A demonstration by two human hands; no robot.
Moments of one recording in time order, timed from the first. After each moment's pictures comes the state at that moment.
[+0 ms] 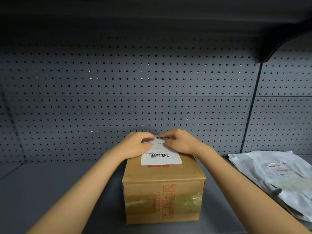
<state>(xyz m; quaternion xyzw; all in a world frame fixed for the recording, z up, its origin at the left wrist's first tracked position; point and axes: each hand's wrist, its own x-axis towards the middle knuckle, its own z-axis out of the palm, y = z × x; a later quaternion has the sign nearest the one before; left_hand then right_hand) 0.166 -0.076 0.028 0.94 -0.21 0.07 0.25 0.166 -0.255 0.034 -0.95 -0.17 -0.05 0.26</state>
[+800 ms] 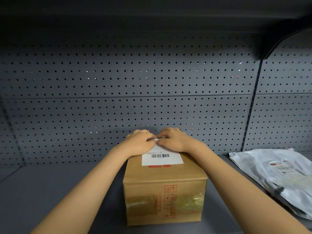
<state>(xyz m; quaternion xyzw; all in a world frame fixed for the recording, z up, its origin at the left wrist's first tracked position) 0.184 -0.088 0.028 0.97 -0.19 0.04 0.15 0.178 -0.242 0.033 -0.97 -0.16 -0.02 0.19</state>
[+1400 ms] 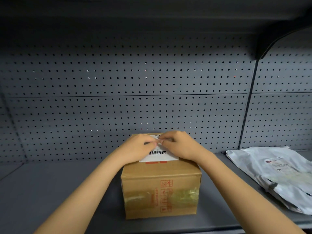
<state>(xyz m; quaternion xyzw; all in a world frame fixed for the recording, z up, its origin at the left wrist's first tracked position) 0.133 -0.086 0.030 0.94 -0.21 0.04 0.26 0.135 -0.252 0.026 -0.94 -0.18 -0.10 0.29</state>
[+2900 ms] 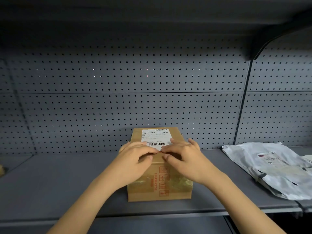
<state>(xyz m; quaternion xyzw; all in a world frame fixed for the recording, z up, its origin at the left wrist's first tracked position) 0.047 -0.077 0.012 0.93 -0.22 0.15 0.26 0.053 -0.258 0.006 -0.94 -0.21 -0.17 0.23</state>
